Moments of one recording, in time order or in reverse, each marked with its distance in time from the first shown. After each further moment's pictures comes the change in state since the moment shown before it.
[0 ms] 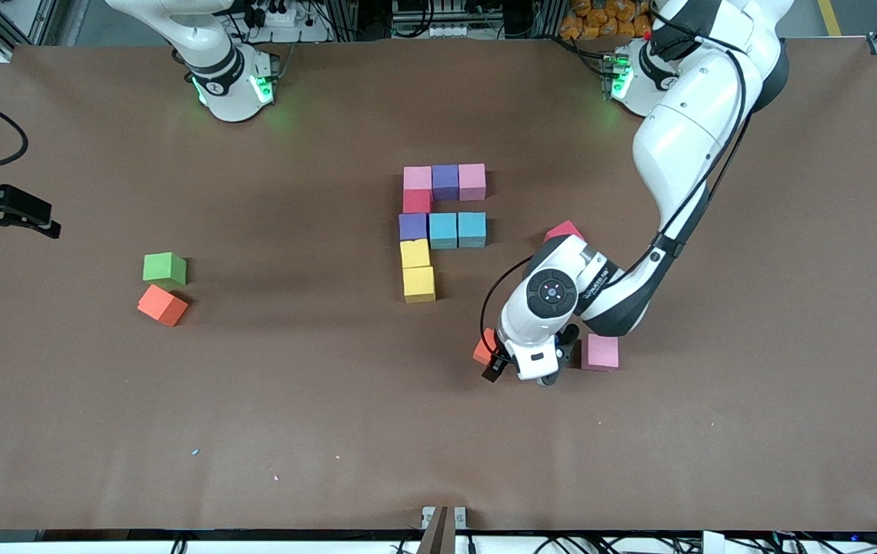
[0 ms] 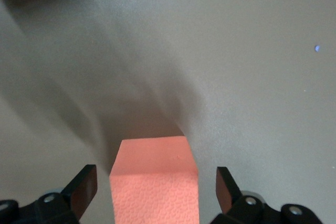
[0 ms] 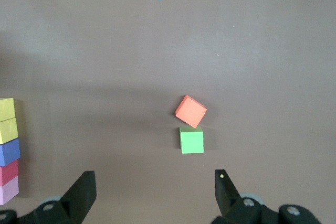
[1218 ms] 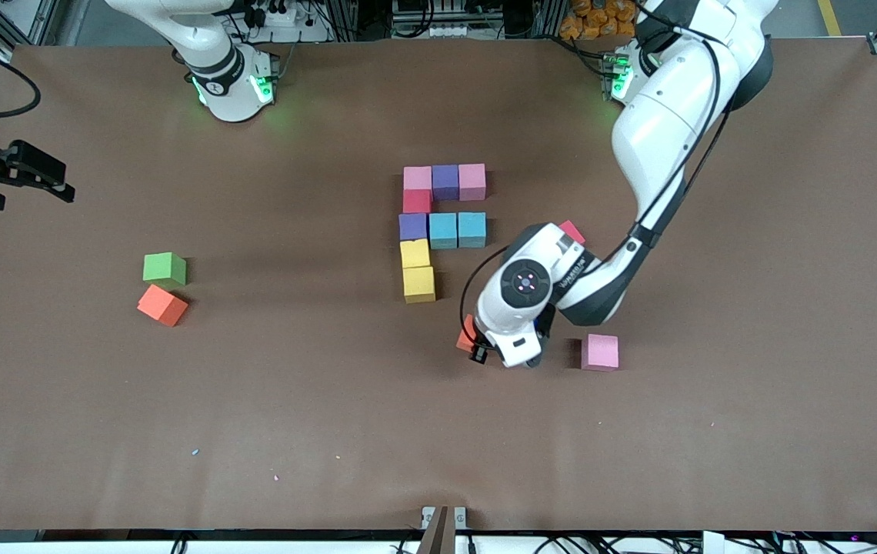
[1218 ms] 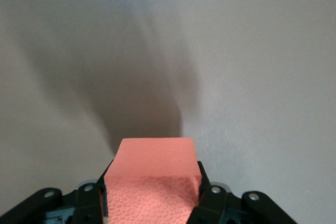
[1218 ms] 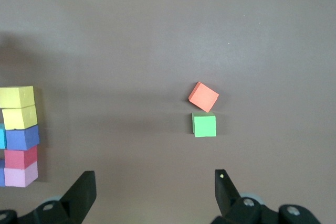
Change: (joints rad) left arm -0.099 -0.024 0.034 0.031 -0.096 -0.067 -0.271; right arm 0.016 -0.090 0.034 -0.032 0.000 -0.067 0.076
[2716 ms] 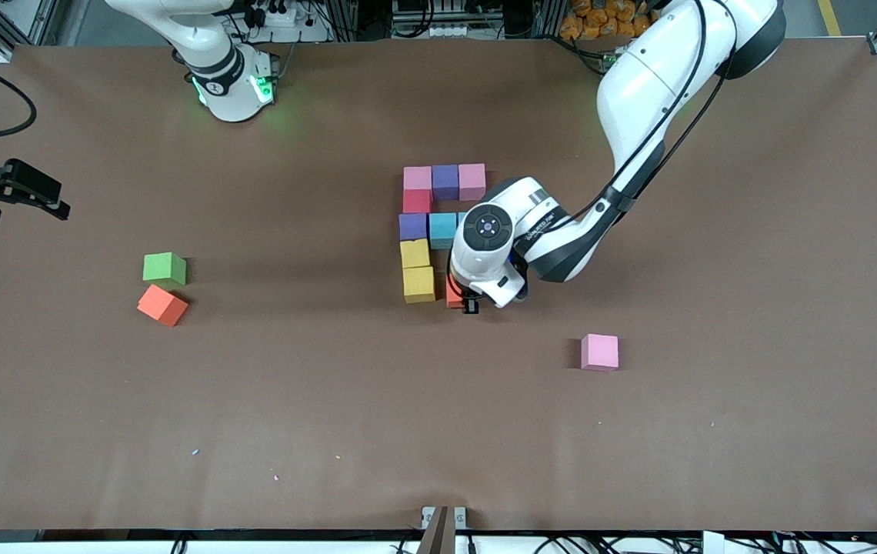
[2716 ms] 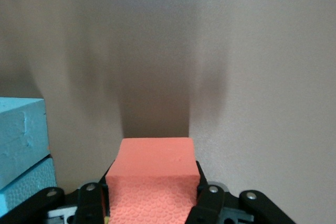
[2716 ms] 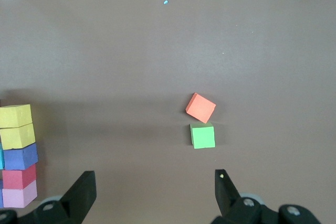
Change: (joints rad) left arm -0.021 -0.149 -0.025 -0.312 0.015 0.091 -0.451; right arm -0.001 0.023 -0.011 0.005 0.000 0.056 0.022
